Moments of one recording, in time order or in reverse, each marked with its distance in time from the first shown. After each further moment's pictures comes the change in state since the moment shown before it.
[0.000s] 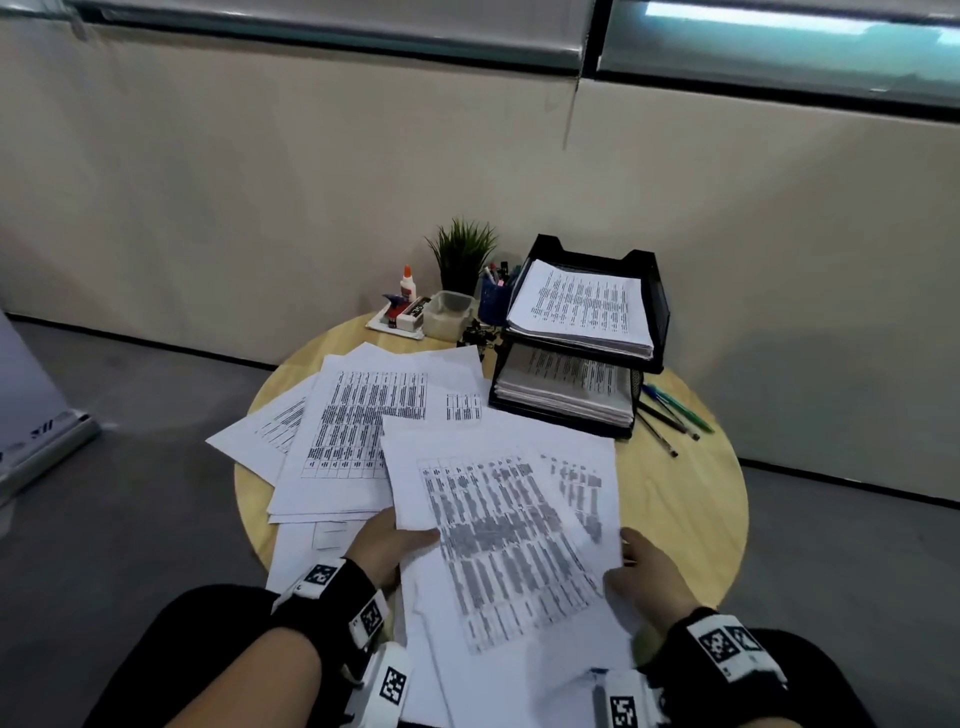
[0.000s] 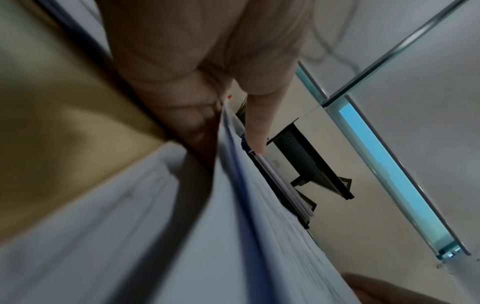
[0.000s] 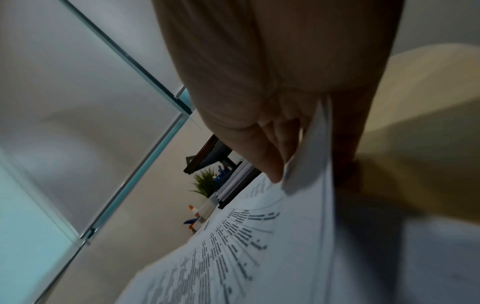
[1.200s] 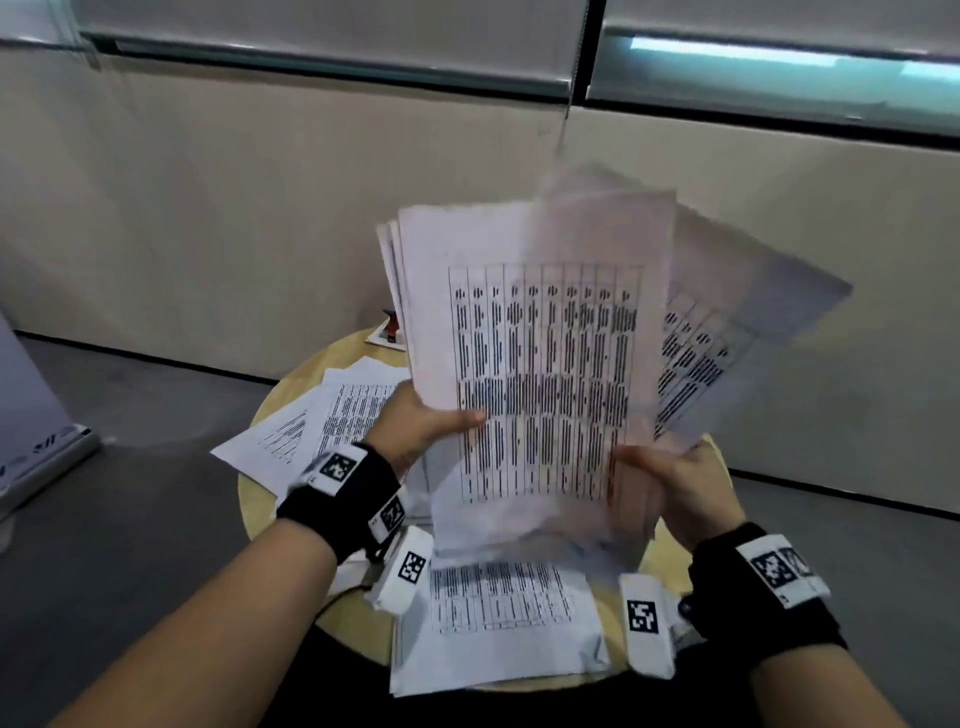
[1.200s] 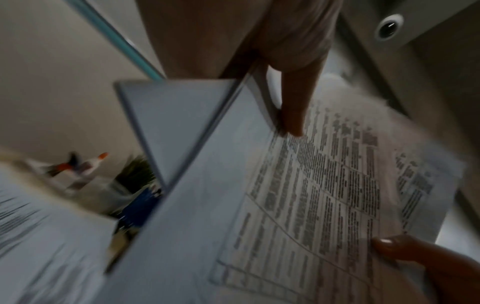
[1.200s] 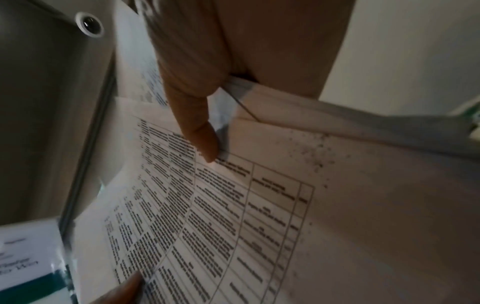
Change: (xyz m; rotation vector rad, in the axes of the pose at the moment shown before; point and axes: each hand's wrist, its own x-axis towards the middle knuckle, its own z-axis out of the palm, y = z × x) left_hand -0.050 0.151 0.039 0.083 -0.110 0.553; right_hand -0.046 -0.108 -0.066 0.756 0.028 -0.518
